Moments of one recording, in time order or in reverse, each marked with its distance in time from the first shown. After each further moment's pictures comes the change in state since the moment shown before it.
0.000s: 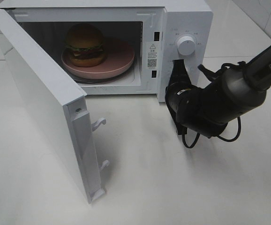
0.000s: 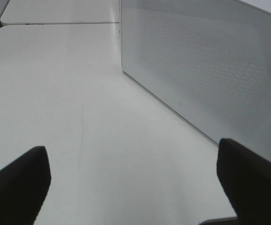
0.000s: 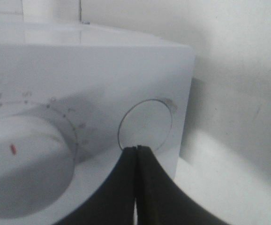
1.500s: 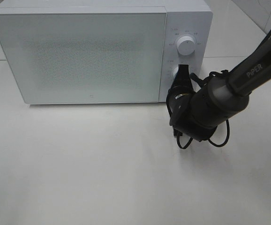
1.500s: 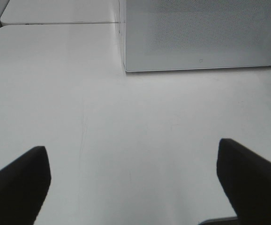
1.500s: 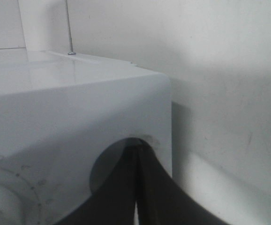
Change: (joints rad) left arm 0.000 0.000 0.000 0.000 0.000 0.000; right arm -0.017 0.111 -0.076 0.050 -0.090 0.116
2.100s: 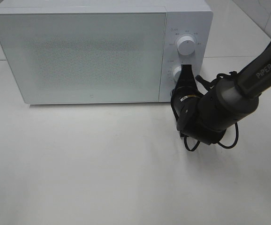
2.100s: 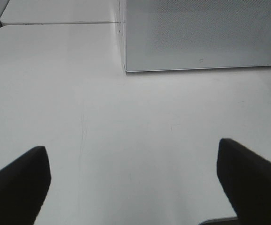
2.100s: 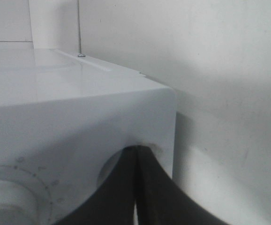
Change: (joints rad) left arm 0.000 0.000 0.000 0.000 0.000 0.000; right arm -0.006 -0.030 0.068 -0.061 -0.030 0.001
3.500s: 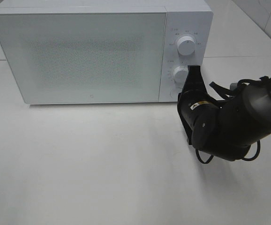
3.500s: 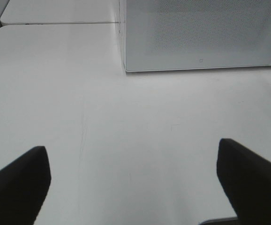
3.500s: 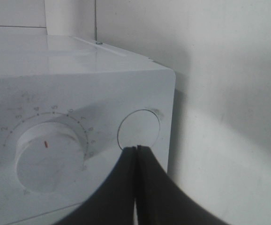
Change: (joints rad) left arm 0.000 0.000 0.000 0.000 0.000 0.000; right arm 0.076 -0.152 0.194 -0.023 -0.059 0.040
